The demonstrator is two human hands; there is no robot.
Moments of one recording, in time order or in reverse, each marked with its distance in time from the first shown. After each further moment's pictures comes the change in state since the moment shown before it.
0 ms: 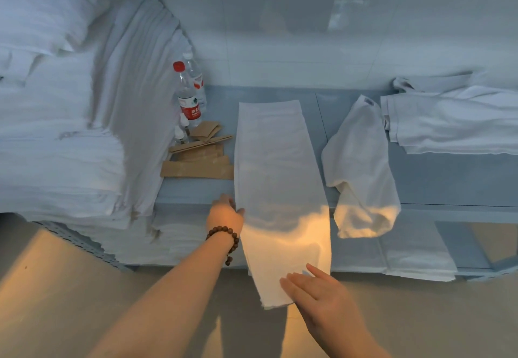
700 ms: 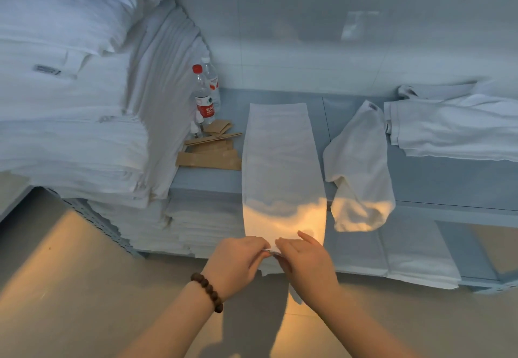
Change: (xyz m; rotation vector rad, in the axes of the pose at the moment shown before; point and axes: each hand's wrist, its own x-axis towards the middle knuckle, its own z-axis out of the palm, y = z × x) left_hand -0.165 -0.006 -0.049 0.119 -0.059 0.898; right_hand 0.031 -0.014 -0.019 -0.012 -0.001 0.126
